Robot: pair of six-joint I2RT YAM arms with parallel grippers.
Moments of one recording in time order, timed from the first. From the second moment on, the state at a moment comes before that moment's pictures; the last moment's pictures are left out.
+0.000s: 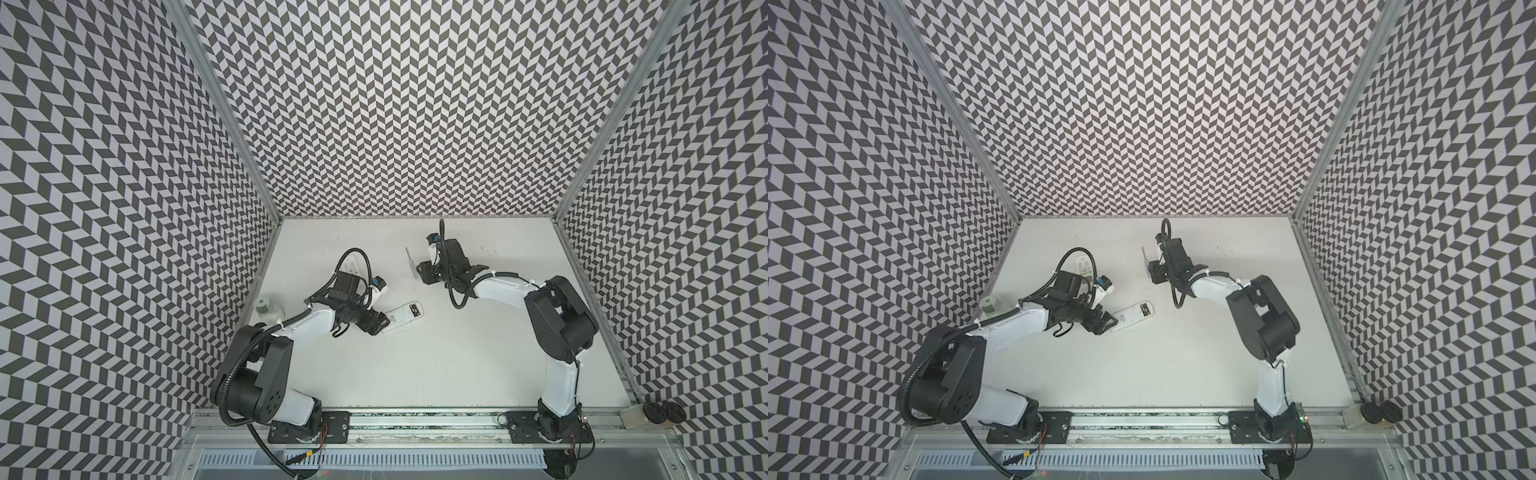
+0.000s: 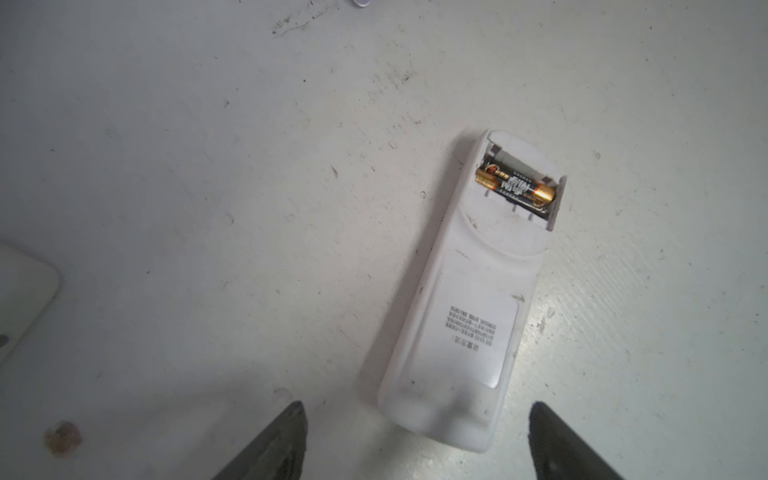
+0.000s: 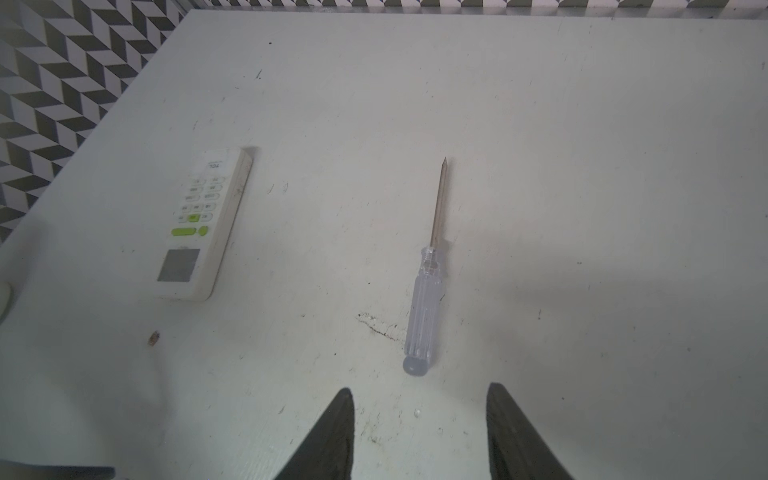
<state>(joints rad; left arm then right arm) -0.35 1.46 0.71 -0.27 0.40 0.29 0.58 1.97 1.28 0.01 -0.04 0.27</state>
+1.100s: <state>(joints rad) -0.44 1.51 0.66 -0.17 0.16 0.43 0.63 2.19 1.45 -0.08 0.11 0.22</state>
